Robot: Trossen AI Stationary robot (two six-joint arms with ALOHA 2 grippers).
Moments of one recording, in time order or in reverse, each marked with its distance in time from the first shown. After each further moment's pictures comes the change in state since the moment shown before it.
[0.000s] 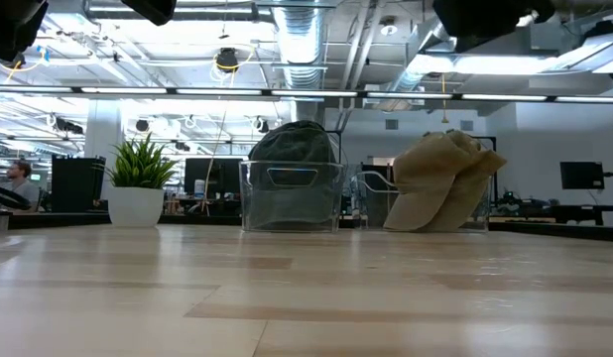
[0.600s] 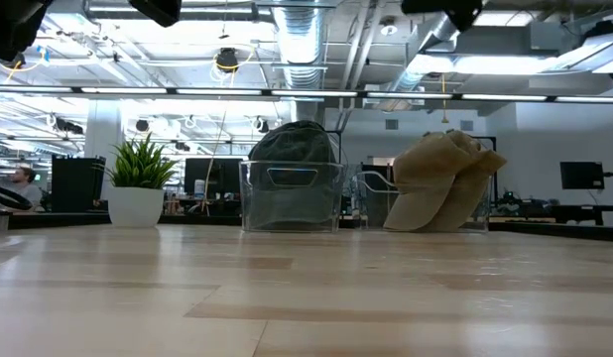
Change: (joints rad) left arm 0.001 0.000 0.000 0.000 -0.074 0.085; right arm 0.202 0.002 -0.172 1.039 -0.840 -0.897
